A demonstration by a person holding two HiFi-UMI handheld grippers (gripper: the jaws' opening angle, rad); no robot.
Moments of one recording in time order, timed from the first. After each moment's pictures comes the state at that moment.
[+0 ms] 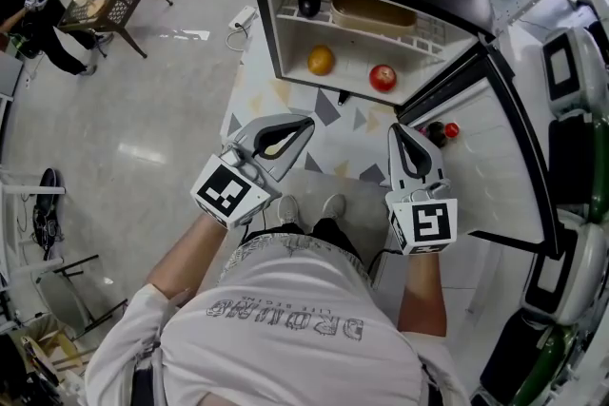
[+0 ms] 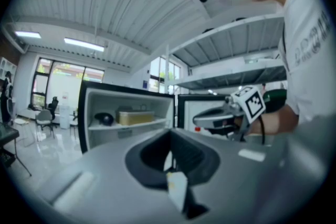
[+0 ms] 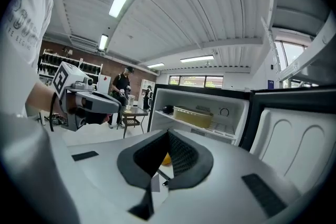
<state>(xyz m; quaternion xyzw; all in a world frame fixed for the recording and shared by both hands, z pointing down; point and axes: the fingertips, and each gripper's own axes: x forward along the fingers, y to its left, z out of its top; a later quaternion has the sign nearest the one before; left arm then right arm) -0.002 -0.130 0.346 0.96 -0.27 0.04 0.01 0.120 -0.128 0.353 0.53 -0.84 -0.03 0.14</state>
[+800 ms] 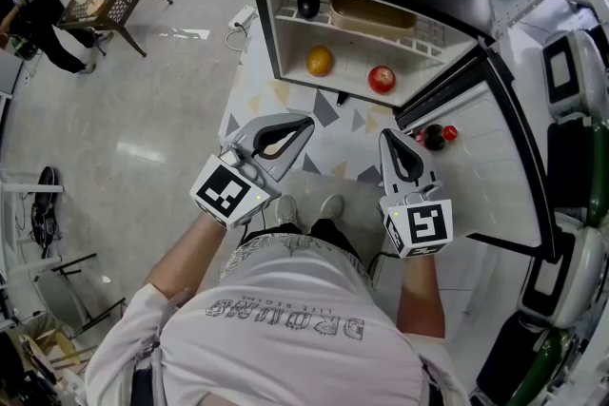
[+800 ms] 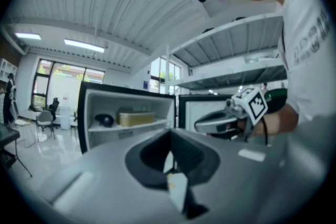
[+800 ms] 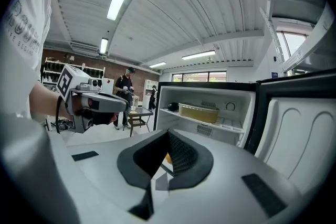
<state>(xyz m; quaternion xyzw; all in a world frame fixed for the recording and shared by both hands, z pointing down) 0.001 -0.133 0.343 0.96 -0.27 0.03 0.01 0.111 -0.126 0.364 0.51 -0.85 0.00 0.13</state>
